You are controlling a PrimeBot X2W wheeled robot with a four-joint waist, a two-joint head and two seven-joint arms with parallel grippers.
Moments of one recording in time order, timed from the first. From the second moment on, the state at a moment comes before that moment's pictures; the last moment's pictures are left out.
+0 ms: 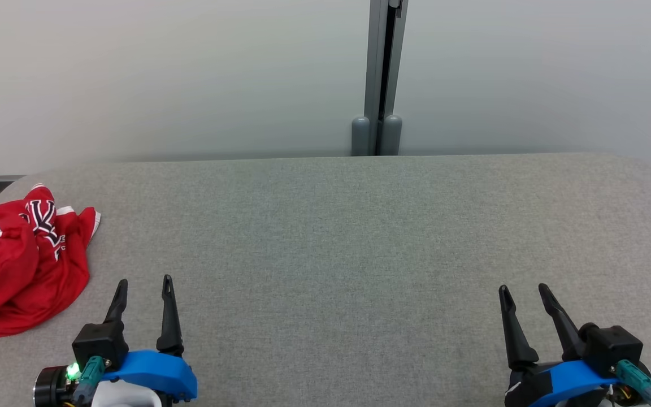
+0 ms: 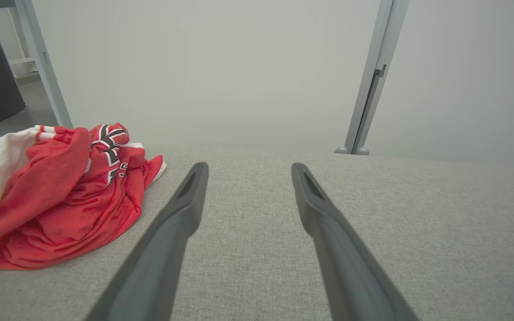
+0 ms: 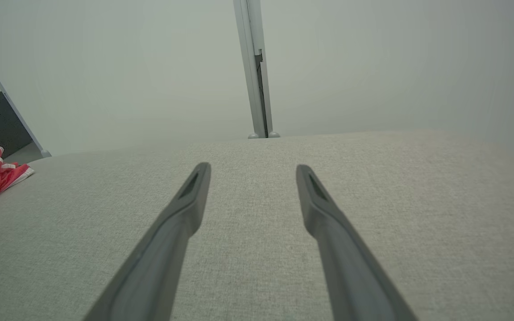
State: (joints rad) left arm -0.10 0.09 -0.05 0.40 -0.17 0.00 -0.23; right arm -0.06 -0.04 0.01 0.32 0.19 0.13 -0.24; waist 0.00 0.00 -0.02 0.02
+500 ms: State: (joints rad) left arm -0.09 0.10 -0.05 0.40 -0.14 0.02 -0.19; right arm -0.06 -0.05 0.00 0.36 0.14 0.13 -0.26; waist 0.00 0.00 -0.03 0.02
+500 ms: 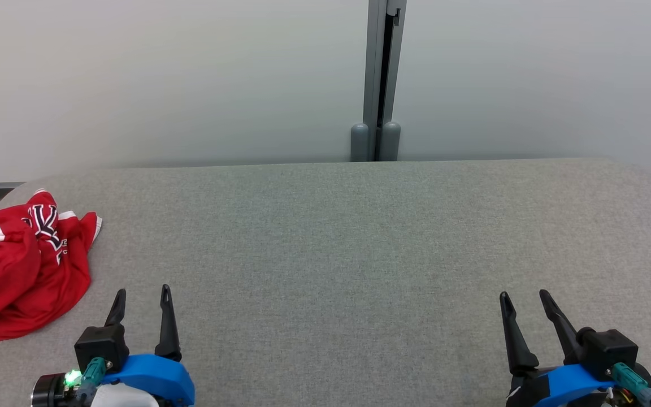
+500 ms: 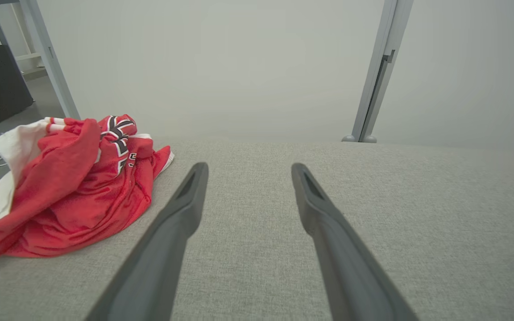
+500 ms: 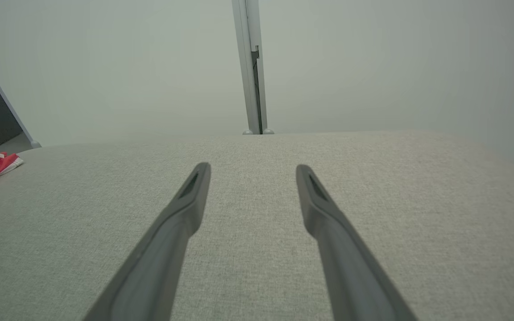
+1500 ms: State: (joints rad) left arm -0.09 0.12 -0.05 0.38 -0.18 0.04 -0.17; right arm -0.07 -0.05 0.00 0.37 0.18 0.13 -0.25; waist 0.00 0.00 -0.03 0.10
